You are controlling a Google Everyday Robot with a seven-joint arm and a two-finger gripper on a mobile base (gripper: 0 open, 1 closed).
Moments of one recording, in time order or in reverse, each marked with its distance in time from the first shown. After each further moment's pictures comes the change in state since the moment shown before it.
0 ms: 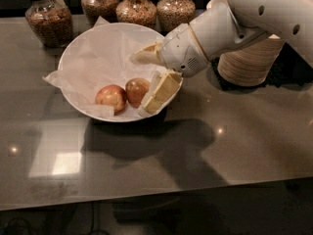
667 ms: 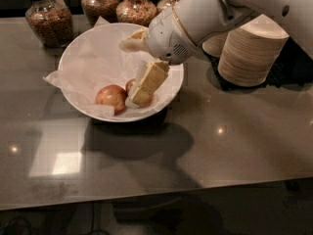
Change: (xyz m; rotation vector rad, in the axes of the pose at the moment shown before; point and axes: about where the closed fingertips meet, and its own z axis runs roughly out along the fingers) arm -0.027 -0.010 0.002 0.030 0.089 -0.053
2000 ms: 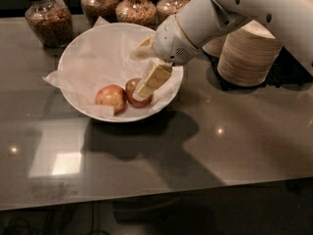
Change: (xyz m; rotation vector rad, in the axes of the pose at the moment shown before) arm 0.046 -0.033 0.009 0.029 0.075 0.037
